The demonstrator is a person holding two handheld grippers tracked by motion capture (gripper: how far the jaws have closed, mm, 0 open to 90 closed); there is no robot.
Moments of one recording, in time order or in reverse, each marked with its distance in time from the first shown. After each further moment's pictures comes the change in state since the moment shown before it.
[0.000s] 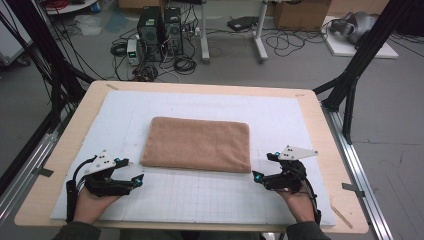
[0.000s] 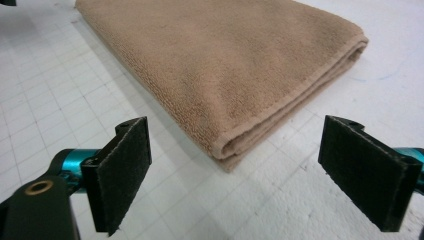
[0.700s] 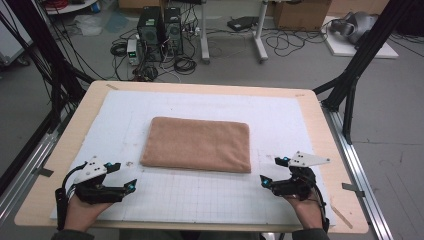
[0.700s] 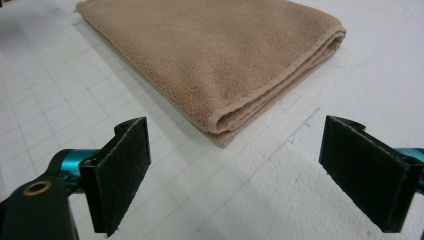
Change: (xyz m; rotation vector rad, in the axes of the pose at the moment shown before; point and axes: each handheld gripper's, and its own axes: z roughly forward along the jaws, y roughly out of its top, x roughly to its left) left arm -0.004 -0.009 -0.022 -0.018 0.025 0.009; right arm 0.000 -0.015 -0.022 -0.028 -0.021 0.020
